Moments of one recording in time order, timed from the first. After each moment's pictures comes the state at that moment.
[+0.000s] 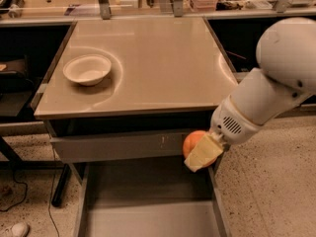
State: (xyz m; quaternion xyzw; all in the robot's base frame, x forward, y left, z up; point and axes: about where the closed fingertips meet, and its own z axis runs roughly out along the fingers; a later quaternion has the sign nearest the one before) arm 0.407 -0.104 0.820 -0.41 0.89 0.20 0.09
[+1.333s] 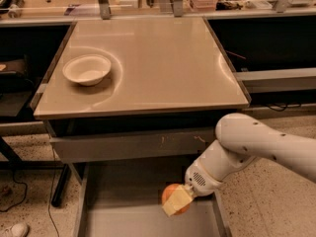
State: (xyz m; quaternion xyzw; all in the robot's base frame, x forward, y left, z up) arm 0.363 -0.059 0.642 -0.34 0.89 0.31 -0.01
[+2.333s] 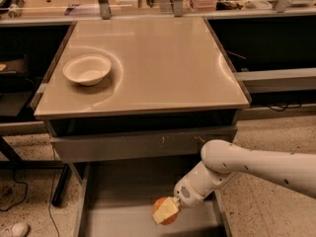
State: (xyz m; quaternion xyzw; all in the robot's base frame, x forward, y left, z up) arm 0.369 -0.026 0.531 -0.29 0.88 0.37 -0.04
